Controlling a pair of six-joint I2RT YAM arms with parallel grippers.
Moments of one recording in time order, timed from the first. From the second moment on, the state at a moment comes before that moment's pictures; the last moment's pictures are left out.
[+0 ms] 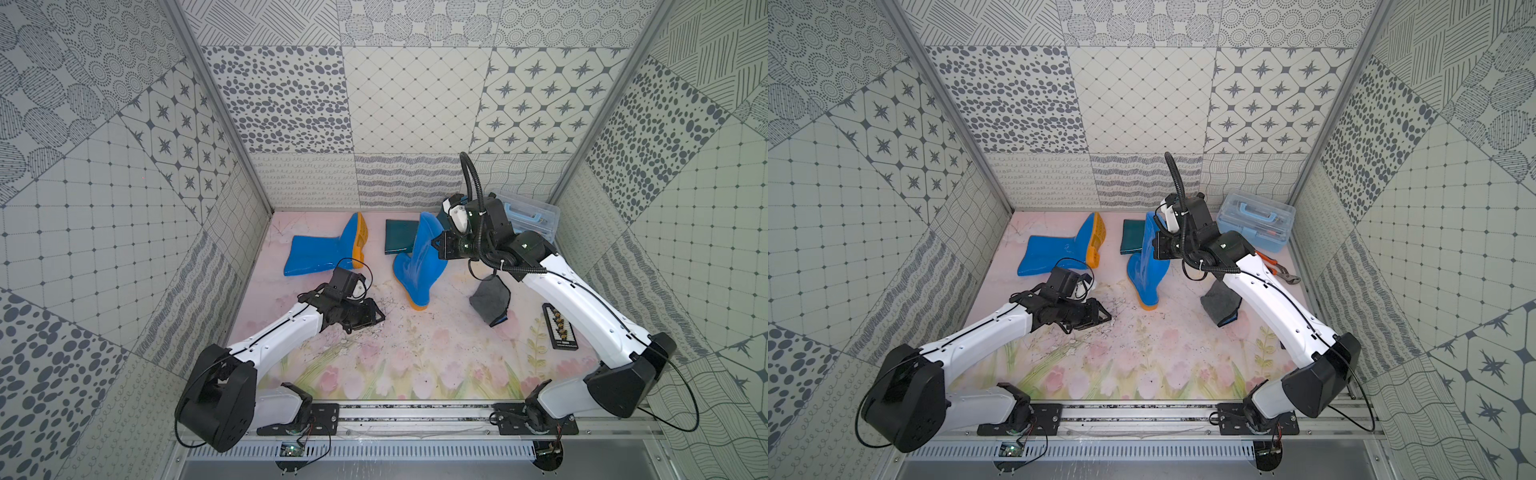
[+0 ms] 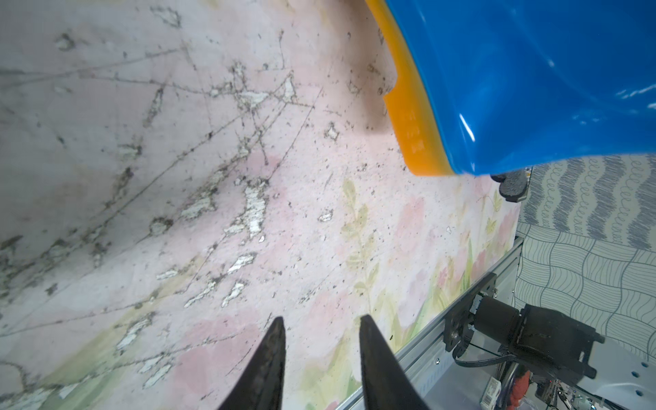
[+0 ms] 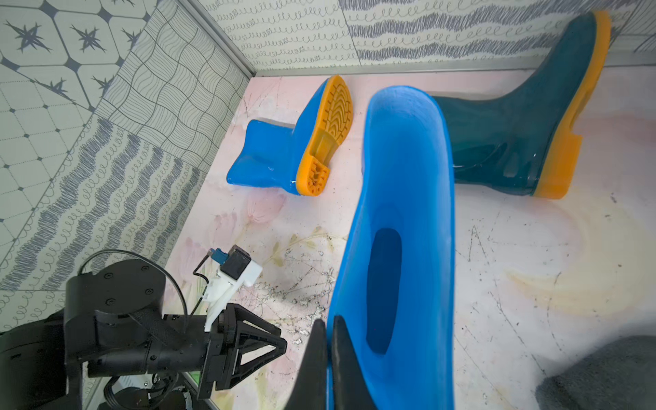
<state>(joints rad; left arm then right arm) -0.48 1.31 0.77 -0.48 0.46 -0.61 0.61 1.49 1.66 -0.79 -0.13 0.42</state>
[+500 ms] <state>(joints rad) -0.57 1.63 1.15 -0.41 0.49 -0.62 0.46 1.54 1.97 -0.99 -0.13 0.32</state>
